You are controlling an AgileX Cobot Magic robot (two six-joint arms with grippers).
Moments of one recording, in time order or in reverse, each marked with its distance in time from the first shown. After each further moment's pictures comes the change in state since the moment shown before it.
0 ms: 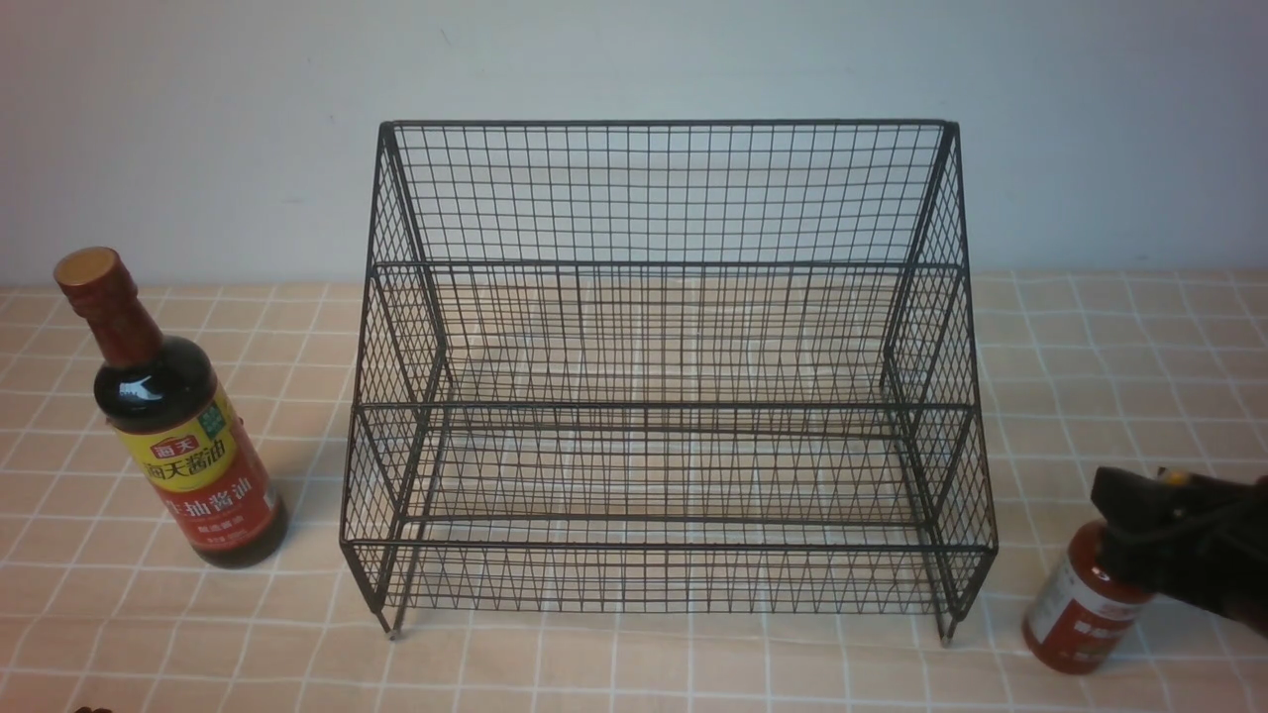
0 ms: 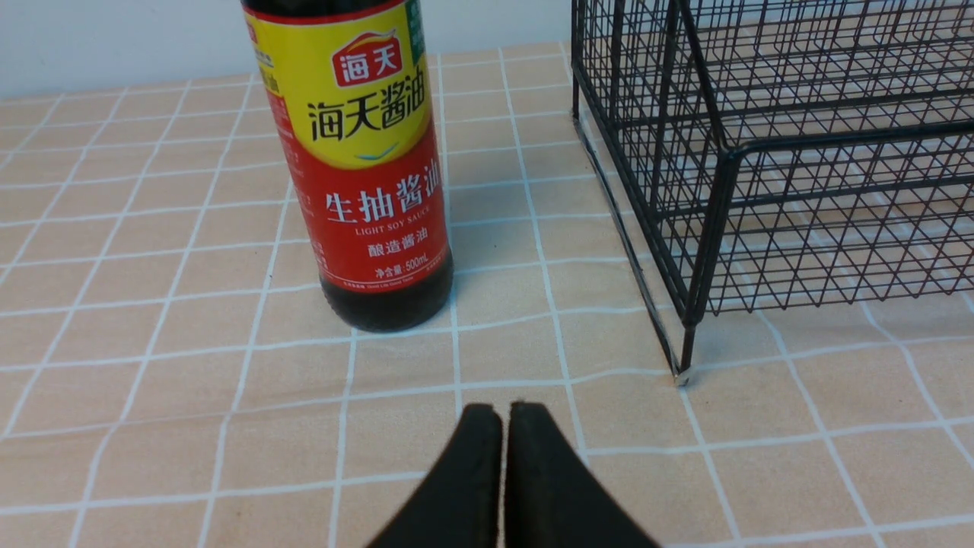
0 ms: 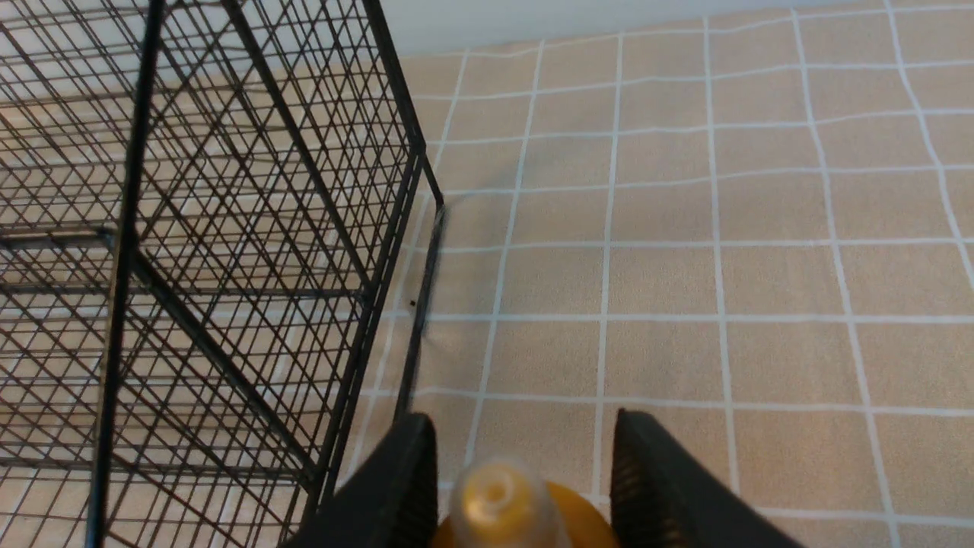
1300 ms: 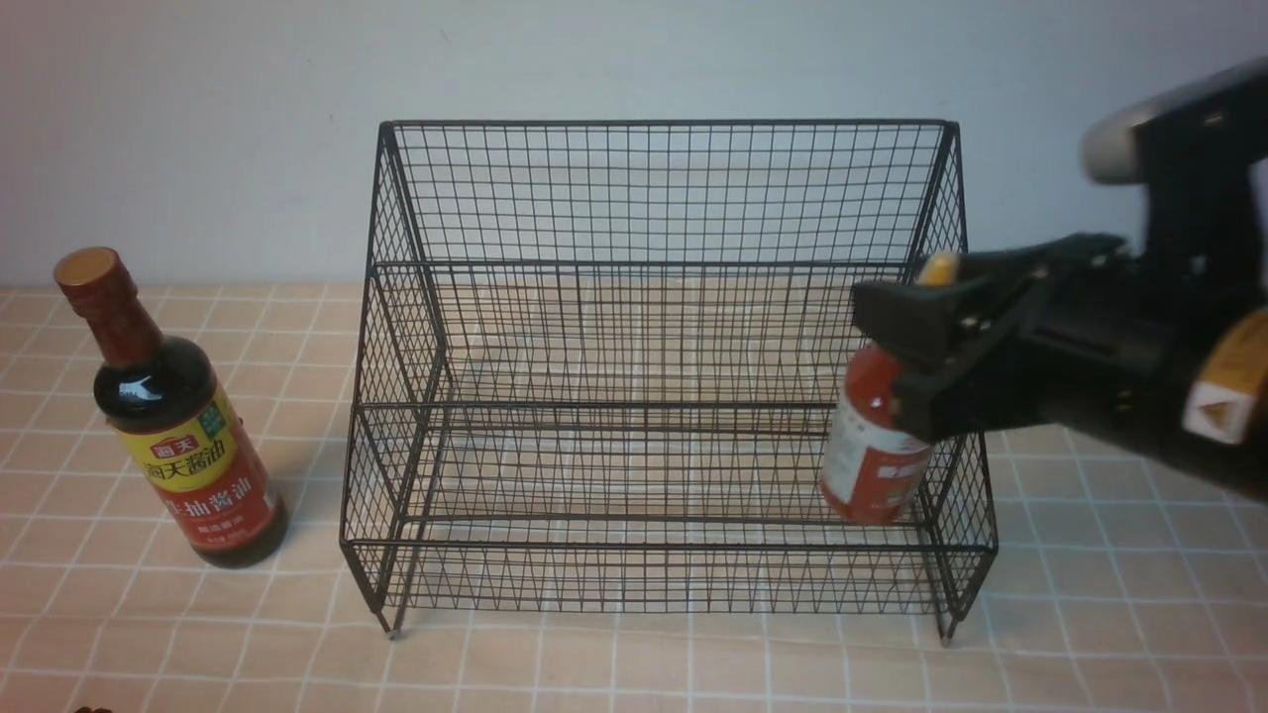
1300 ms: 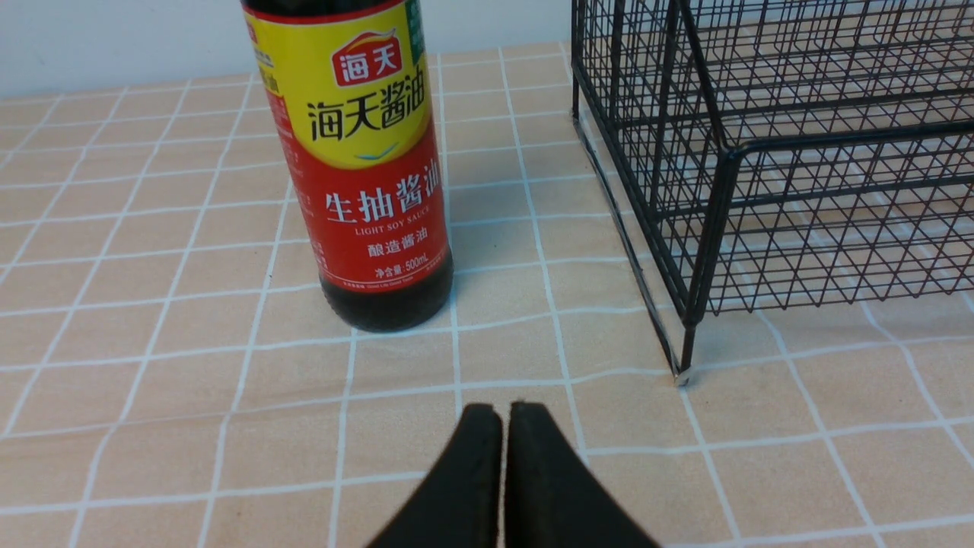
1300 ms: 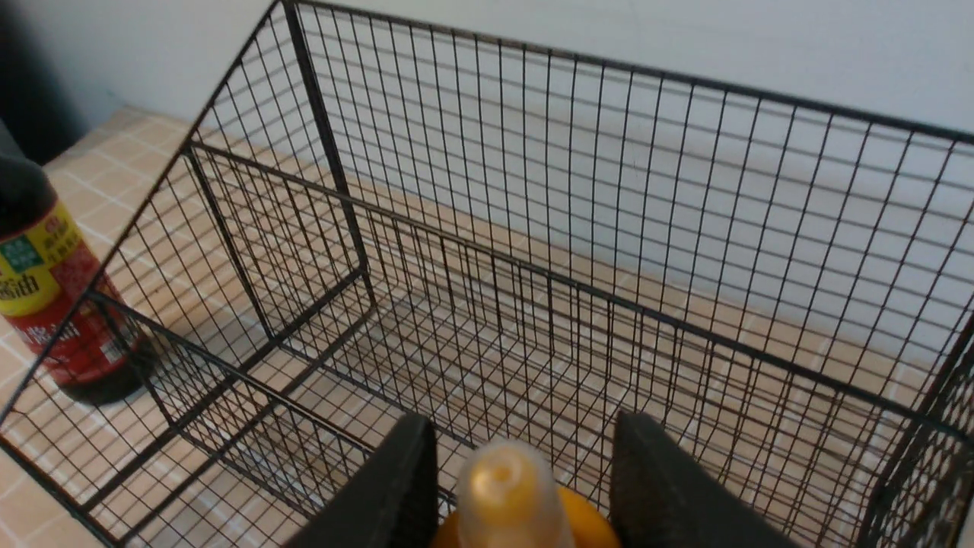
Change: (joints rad) right arm 0.429 0.027 -0.479 -0.096 0.316 0.004; left arm 0.000 0.000 0.000 0.000 0.000 0.000
